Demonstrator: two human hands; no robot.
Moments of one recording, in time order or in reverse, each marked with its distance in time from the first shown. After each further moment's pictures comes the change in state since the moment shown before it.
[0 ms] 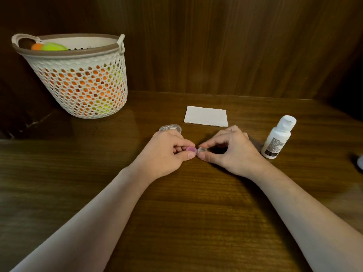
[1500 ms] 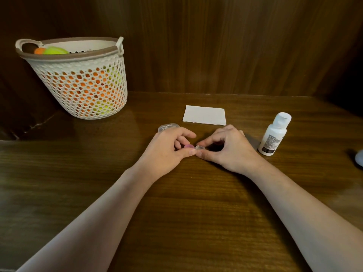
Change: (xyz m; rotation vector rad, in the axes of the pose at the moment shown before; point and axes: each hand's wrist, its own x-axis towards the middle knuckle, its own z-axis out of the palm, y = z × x) left_hand -0.001 0.008 0.006 -0.078 0.042 -0.098; right_hand 0.002 0.003 0.004 0.019 0.025 -0.023
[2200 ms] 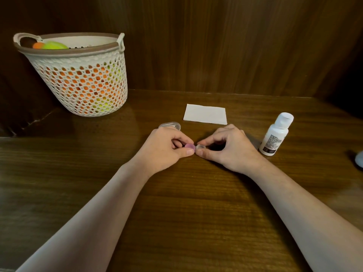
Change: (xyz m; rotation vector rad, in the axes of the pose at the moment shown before) left_hand 0.004 -0.004 -0.008 -0.001 -0.055 -0.001; right_hand -0.002 -0.007 -0.003 0.031 -0.023 0.029
